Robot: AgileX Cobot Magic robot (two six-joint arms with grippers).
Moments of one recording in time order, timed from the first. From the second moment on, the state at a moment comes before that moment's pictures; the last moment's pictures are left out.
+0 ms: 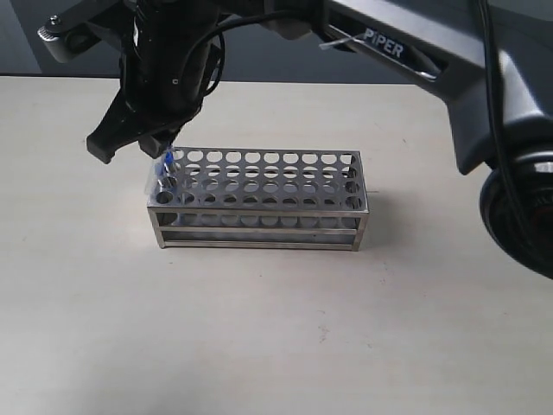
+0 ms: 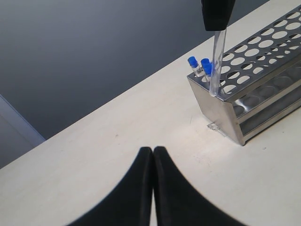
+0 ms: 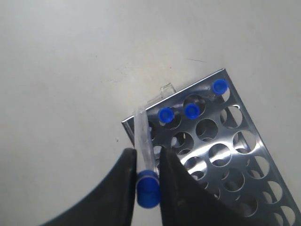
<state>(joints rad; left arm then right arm) -0.28 0.00 0.01 0.56 0.30 -0.12 1.00 2.21 -2.19 0.07 1.22 -0.23</state>
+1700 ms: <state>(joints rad) -0.28 0.00 0.01 0.56 0.30 -0.12 1.00 2.12 -2.02 0.07 1.22 -0.26</state>
